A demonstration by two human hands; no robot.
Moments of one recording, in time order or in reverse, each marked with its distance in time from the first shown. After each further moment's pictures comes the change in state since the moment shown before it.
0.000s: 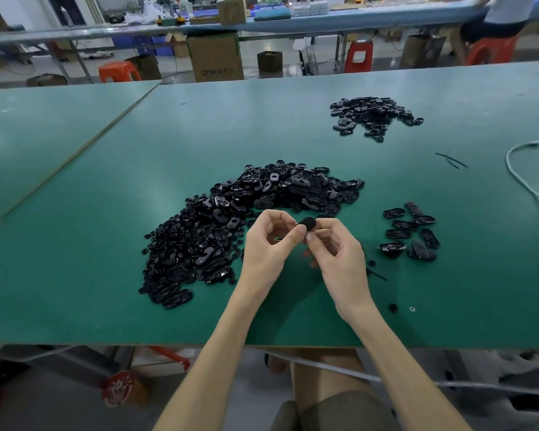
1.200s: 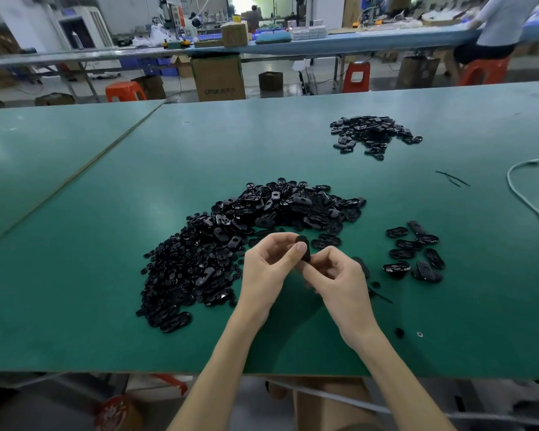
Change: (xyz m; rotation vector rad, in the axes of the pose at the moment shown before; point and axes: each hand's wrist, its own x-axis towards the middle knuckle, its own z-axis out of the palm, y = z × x) left_hand 0.000 0.003 0.000 -0.157 -0.024 -0.063; right_hand 0.001 0.002 -0.003 -0.022 -0.048 0.068
